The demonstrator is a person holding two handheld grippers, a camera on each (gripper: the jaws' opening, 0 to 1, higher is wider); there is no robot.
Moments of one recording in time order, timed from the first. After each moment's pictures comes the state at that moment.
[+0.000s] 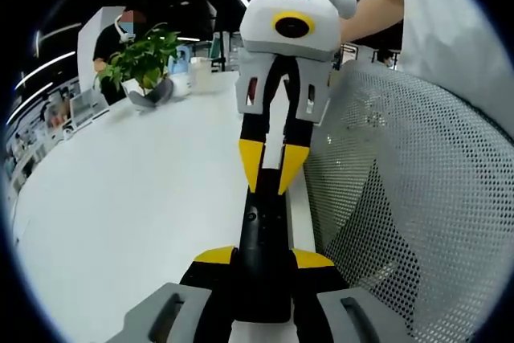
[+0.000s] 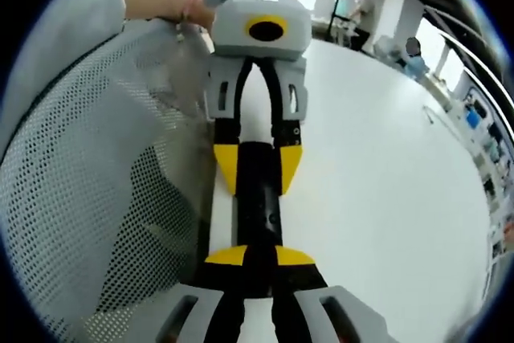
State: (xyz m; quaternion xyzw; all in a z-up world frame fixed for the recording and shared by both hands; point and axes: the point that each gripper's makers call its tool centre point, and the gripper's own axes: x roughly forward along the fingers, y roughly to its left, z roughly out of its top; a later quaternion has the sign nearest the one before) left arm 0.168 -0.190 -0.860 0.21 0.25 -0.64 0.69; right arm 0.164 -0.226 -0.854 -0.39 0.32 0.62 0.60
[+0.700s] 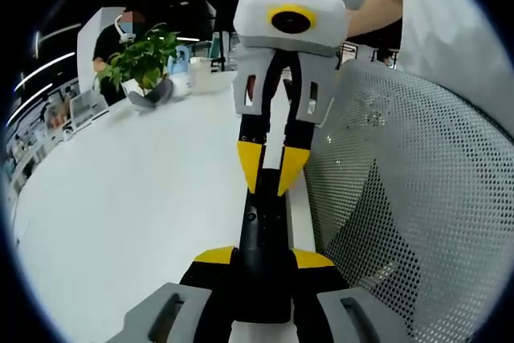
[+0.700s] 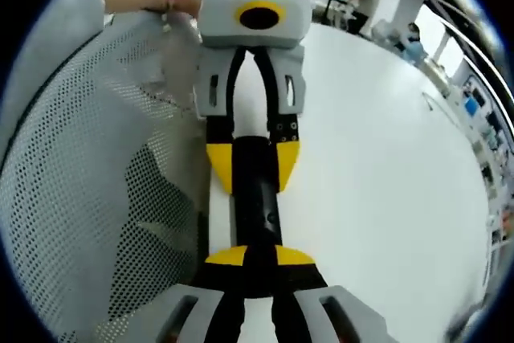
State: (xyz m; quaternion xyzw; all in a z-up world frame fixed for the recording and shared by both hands) left arm 0.168 -0.190 -0.860 0.21 0.25 -0.64 0.69; right arm 0.167 -0.227 -0.854 -0.35 0.33 0.59 0.64
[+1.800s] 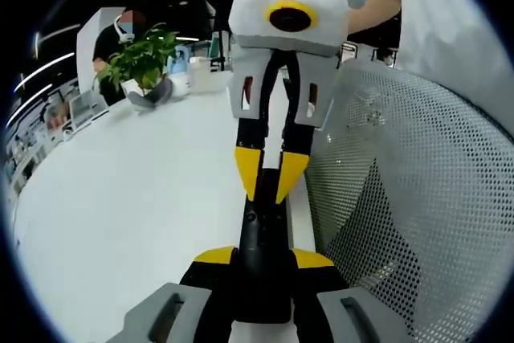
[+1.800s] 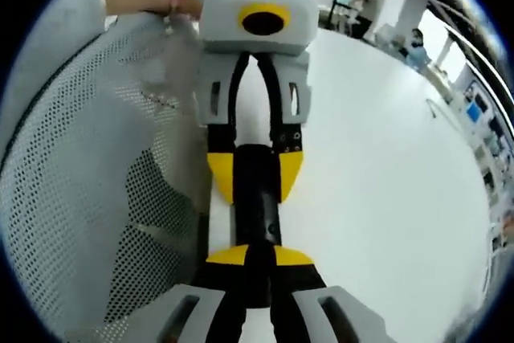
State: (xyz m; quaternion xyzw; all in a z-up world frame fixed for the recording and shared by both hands) left arm 0.169 -0.190 -0.861 0.21 0.25 -0.64 0.69; right arm 0.167 -0.218 -0.854 -0.34 0.33 0.61 0.64
